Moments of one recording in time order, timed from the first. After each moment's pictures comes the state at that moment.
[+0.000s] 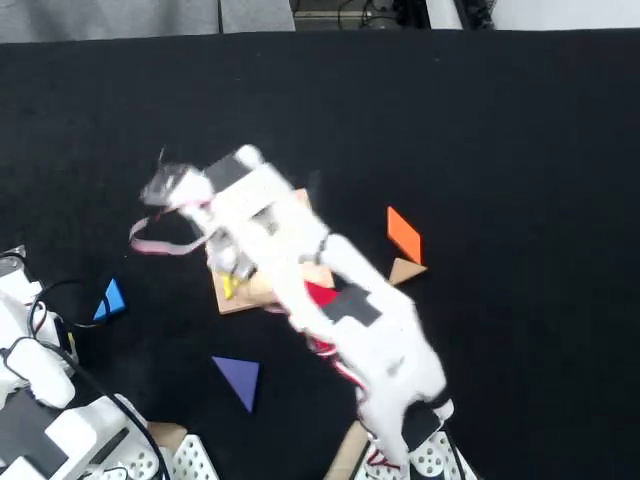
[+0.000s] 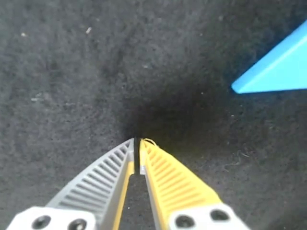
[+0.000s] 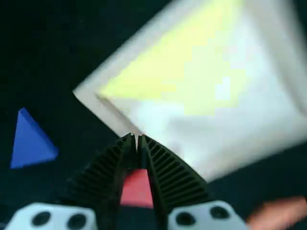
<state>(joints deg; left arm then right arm) -54.9 -11.0 52.6 62.0 -26.3 -38.9 33.8 -26.2 94.7 22.2</state>
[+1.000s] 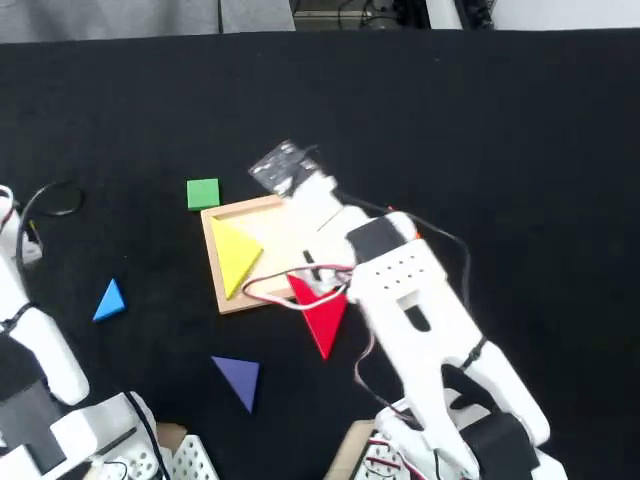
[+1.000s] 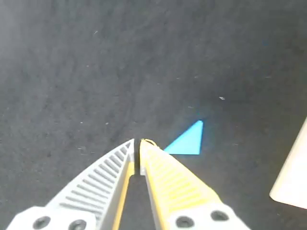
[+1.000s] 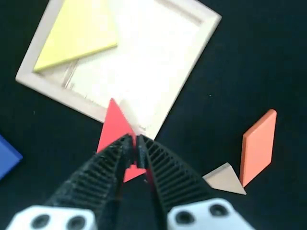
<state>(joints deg) -40.8 -10.8 9.1 86.1 -7.9 -25.1 -24.2 37.1 64.6 15.6</state>
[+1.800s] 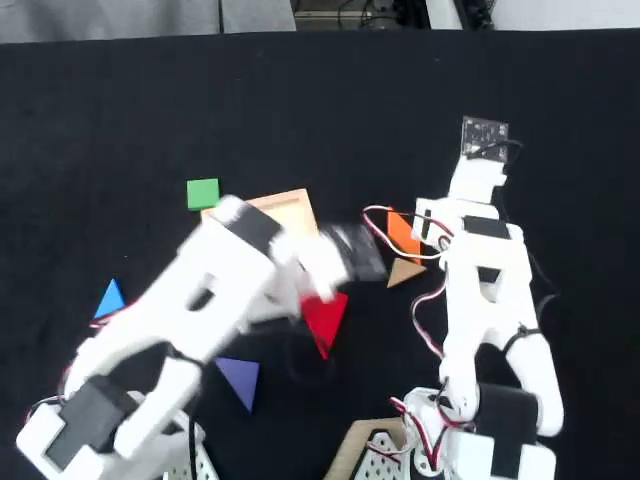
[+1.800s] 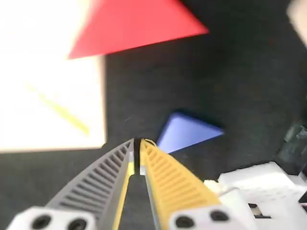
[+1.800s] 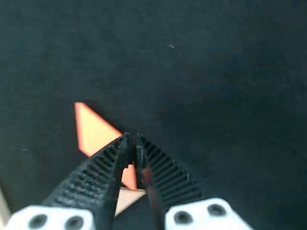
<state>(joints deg) 32.7 -10.8 24.1 89.7 -40.1 10.9 -15.0 46.0 37.8 -2.6</state>
